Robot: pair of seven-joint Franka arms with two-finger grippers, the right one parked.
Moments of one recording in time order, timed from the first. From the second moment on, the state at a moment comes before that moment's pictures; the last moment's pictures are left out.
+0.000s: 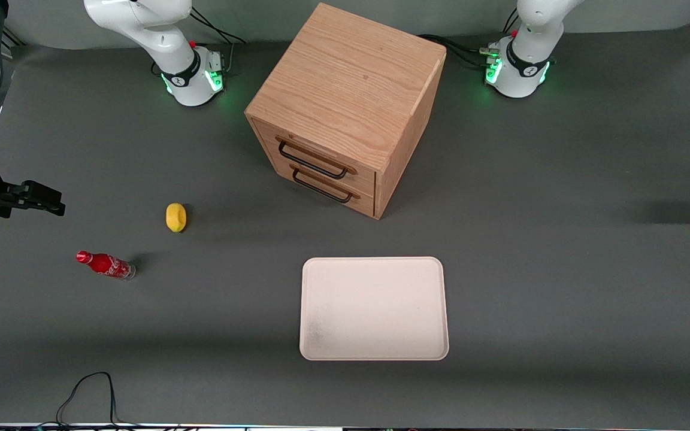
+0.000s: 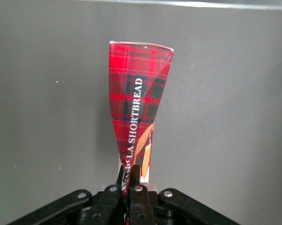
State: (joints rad) arm 0.66 0.38 0.01 -1.46 0.00 1.84 -0.98
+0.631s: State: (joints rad) arm 0.61 0.36 -0.05 -1.11 0.00 1.48 -0.98
